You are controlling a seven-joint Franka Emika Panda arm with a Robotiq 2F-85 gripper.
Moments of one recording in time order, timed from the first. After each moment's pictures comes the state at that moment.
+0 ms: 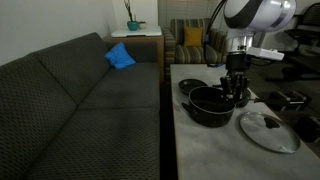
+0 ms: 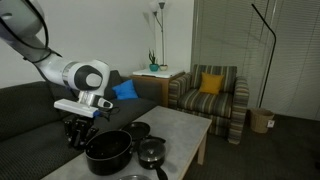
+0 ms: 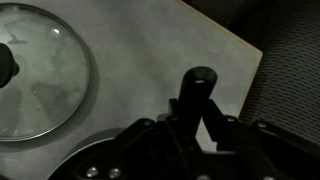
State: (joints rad) arm 0.07 1.23 0.14 -1.15 0.06 1.97 -0.19
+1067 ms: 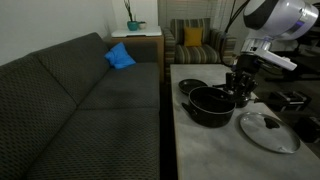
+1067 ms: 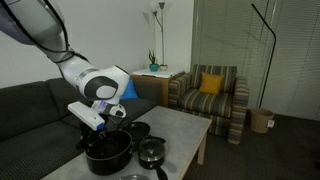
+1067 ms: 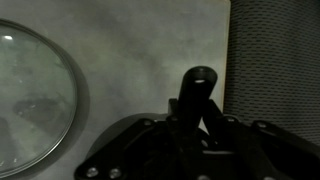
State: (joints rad) arm -0.06 1.23 0.17 -1.22 0.28 2.13 -0.15
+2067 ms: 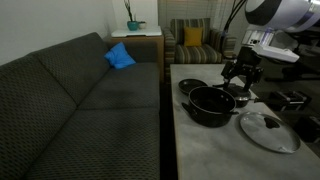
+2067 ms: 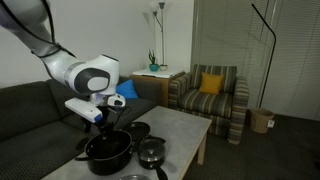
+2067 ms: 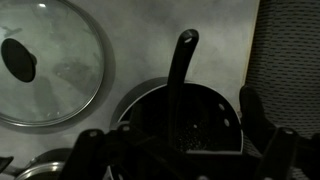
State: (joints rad) arm 0.00 1.10 0.11 -1.39 0.21 2.36 -0.05
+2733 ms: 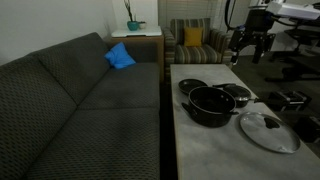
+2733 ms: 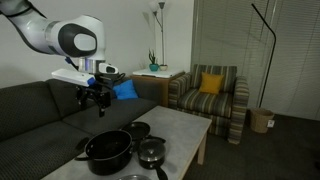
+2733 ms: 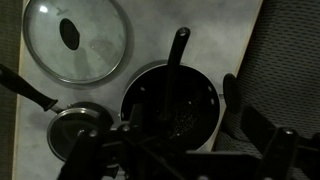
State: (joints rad) arm 0.05 0.82 0.08 -1.59 0.09 2.36 -0.01
